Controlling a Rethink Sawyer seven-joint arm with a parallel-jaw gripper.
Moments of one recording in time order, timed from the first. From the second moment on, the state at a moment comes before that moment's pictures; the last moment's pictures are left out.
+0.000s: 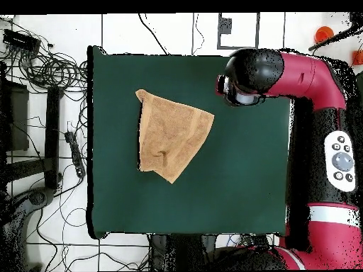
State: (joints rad) arm -0.48 -0.47 0.40 0.97 -0.40 1.17 1.71
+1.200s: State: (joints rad) arm -0.48 -0.47 0.40 0.95 -0.43 1.17 1.56
